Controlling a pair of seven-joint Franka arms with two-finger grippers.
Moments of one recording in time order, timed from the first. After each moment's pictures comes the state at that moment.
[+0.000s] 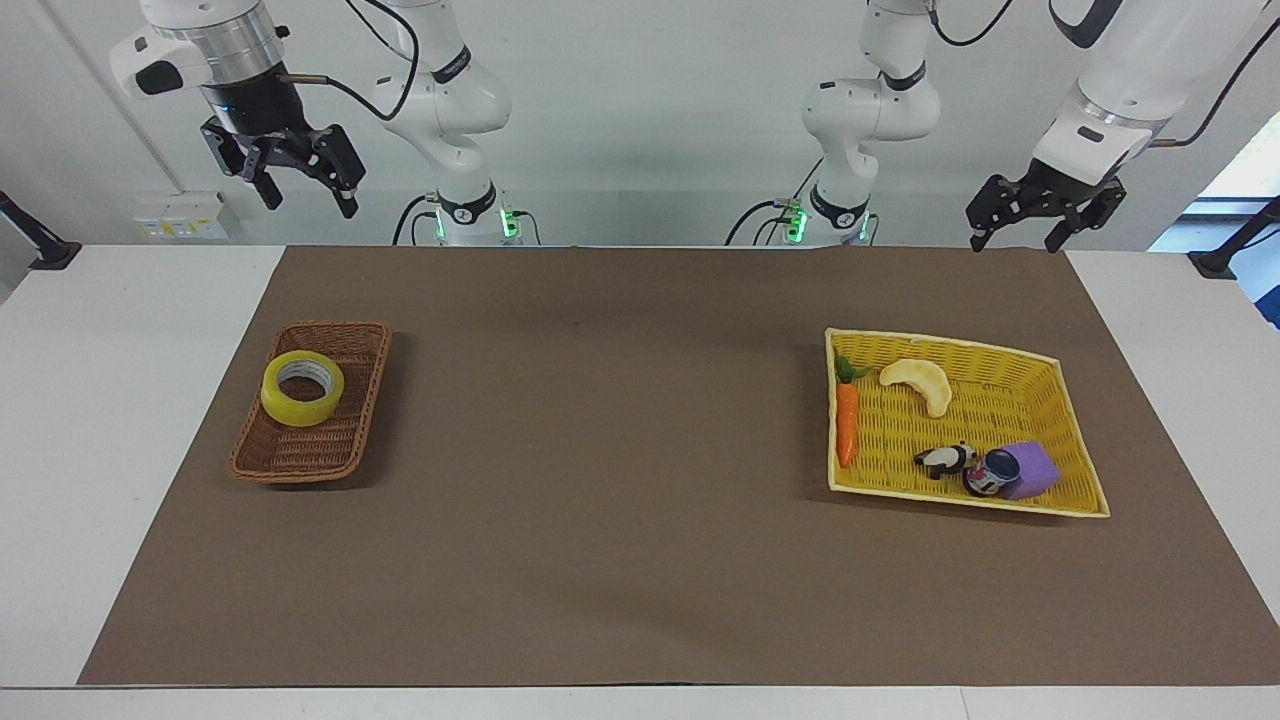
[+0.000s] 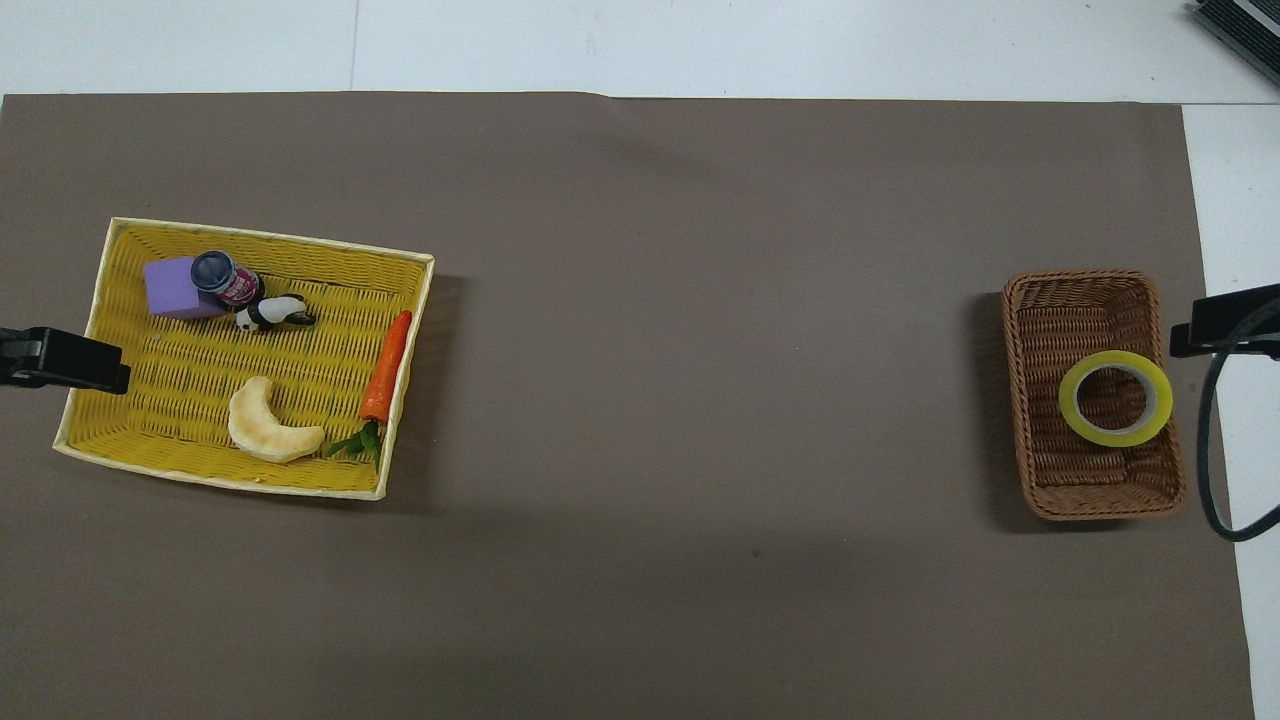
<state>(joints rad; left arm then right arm) -0.10 -0.08 0.04 -1.60 0.02 1.48 0.03 0.03 -0.06 -0.06 -1.46 0.02 1.43 0.17</state>
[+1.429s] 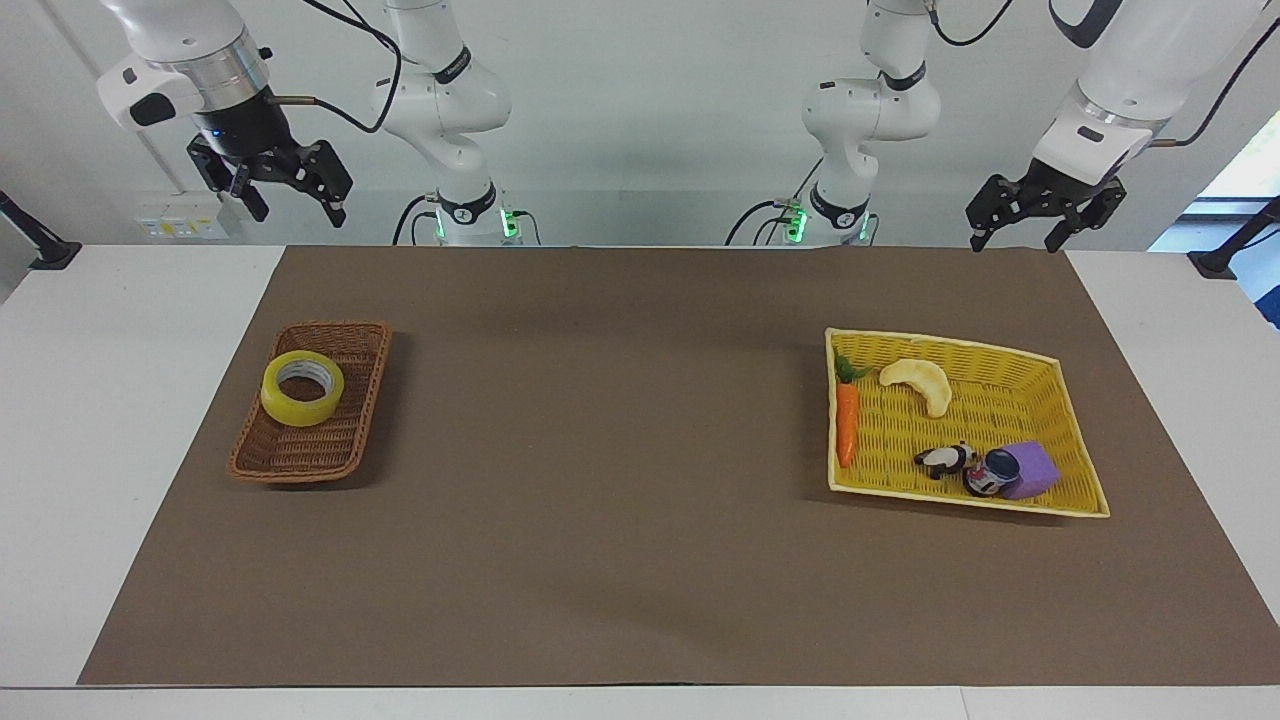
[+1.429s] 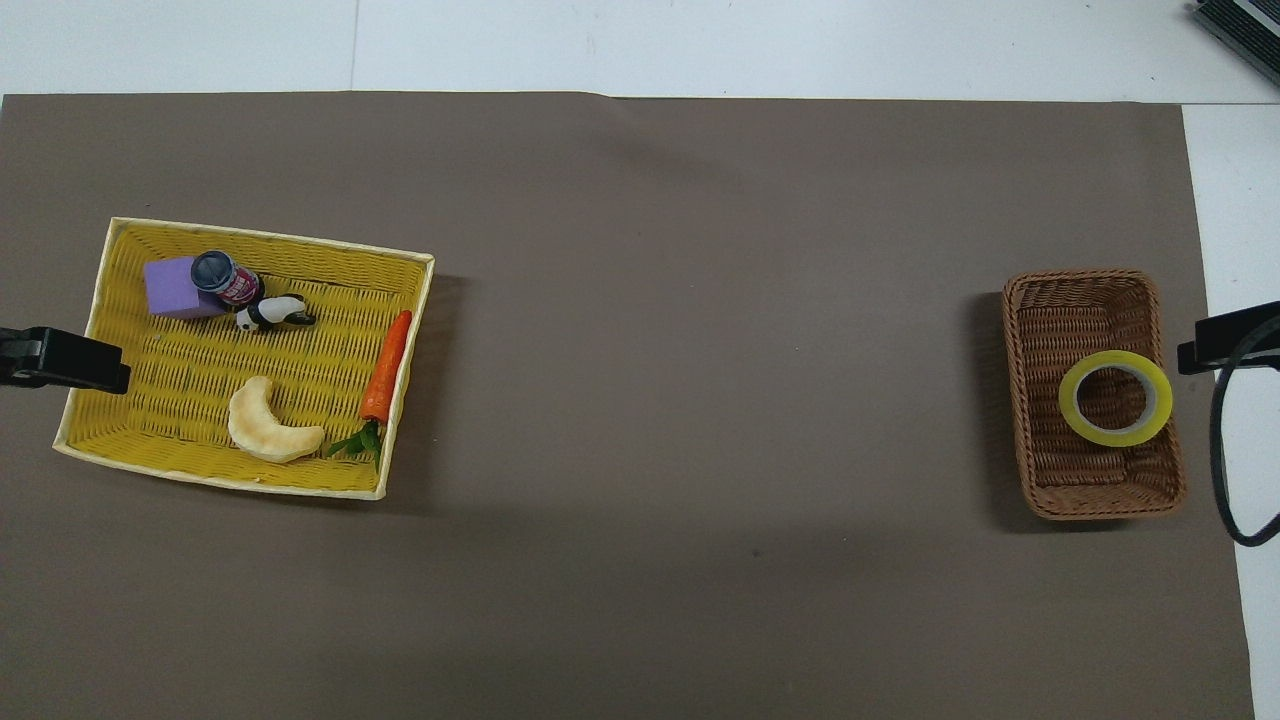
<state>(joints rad) -0.10 -0.08 0.04 -1.60 0.02 1.48 0.03 0.10 -0.04 -0.15 -1.47 -0.01 1.40 0.07</state>
